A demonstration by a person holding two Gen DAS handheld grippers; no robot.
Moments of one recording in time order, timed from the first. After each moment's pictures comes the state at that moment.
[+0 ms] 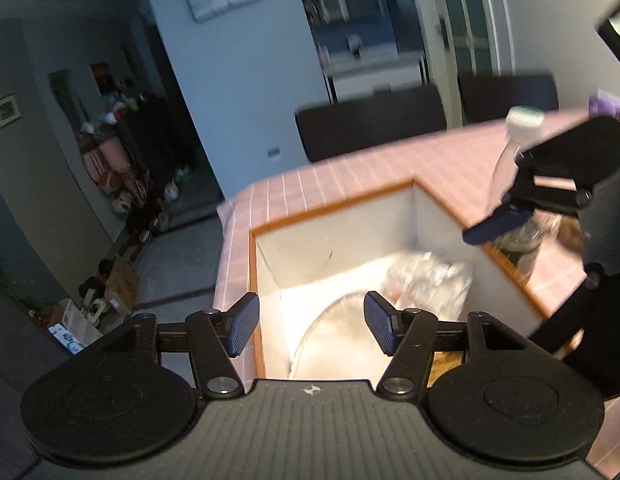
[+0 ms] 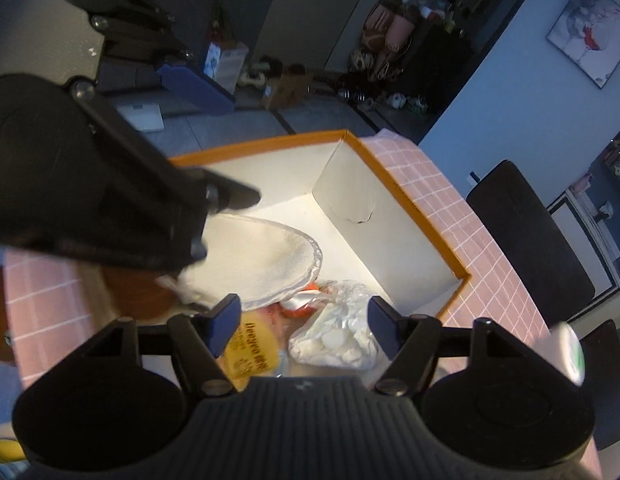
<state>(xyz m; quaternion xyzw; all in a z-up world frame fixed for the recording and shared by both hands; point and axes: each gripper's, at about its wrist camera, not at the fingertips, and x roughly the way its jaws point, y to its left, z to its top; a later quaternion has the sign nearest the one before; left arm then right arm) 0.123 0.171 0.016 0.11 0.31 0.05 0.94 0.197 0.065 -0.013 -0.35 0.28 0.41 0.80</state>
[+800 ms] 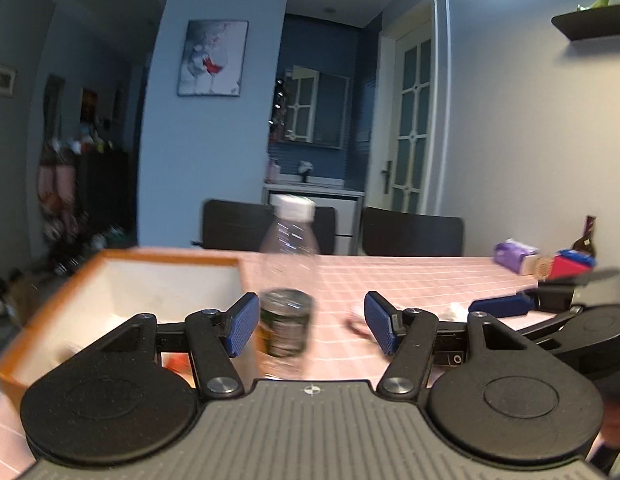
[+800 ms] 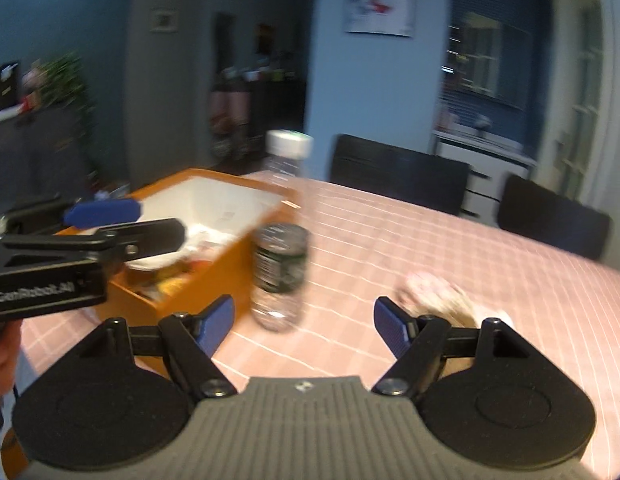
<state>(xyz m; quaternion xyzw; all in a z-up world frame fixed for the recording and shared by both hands) 0.064 0.059 -0.017 -0.05 0.13 -0.05 0.99 0.131 -0.151 -0.037 -0.08 0.24 0.24 0.94</state>
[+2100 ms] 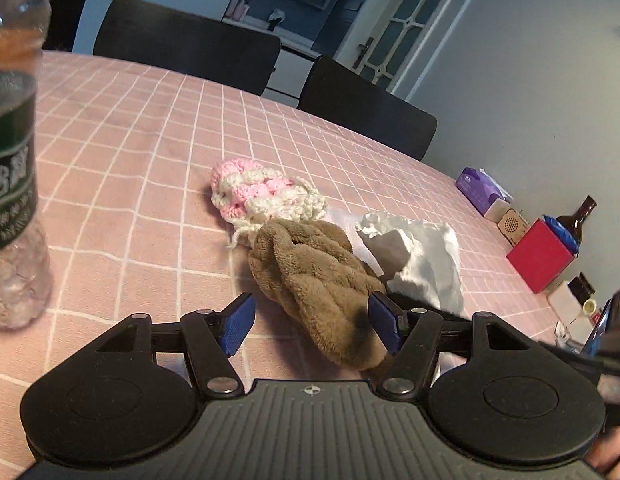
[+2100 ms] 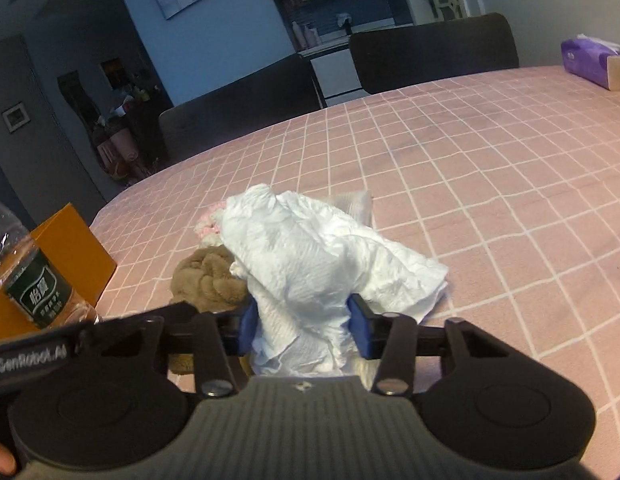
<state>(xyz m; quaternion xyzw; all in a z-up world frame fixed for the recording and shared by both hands) 0.242 -0.036 -0.120 -0.19 0.34 -0.14 0.91 0.296 -0.288 -0.148 0.13 0.34 0.15 0.92</state>
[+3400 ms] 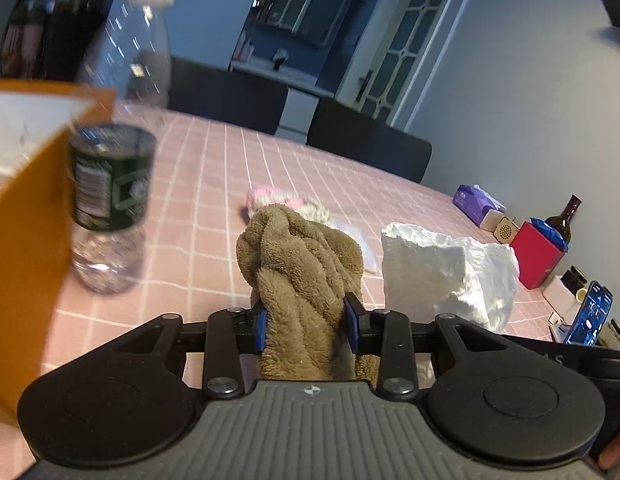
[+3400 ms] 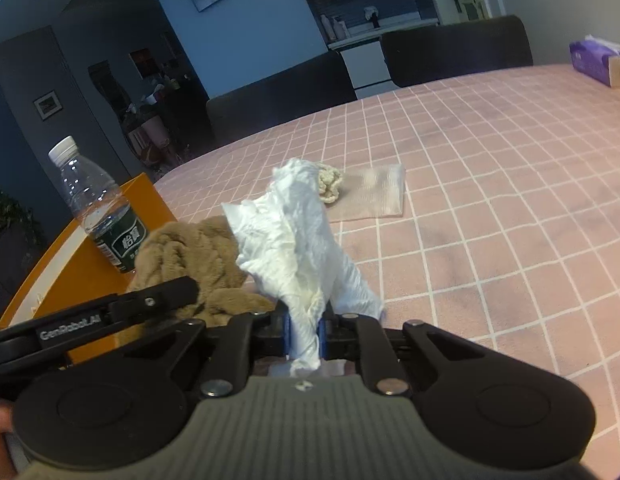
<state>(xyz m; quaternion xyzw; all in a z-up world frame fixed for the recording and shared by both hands) 0.147 -0.020 -0.083 -0.16 0.28 -0.11 0.94 0.201 -0.286 -0.108 0.12 0.34 0.19 0.91</state>
